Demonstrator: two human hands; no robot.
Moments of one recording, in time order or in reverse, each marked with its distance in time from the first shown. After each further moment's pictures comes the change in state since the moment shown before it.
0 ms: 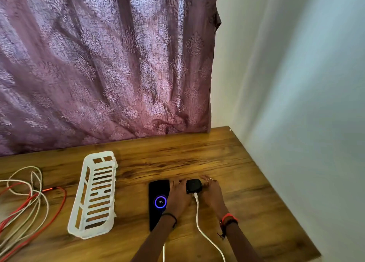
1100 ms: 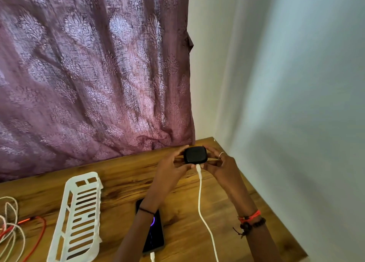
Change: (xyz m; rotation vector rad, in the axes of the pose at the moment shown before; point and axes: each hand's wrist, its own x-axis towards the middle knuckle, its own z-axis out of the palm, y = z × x) left_hand -0.011 0.112 -0.127 -0.462 0.099 0.382; right_hand -0.057 -0.096 -0.156 0.466 0.140 -0.283
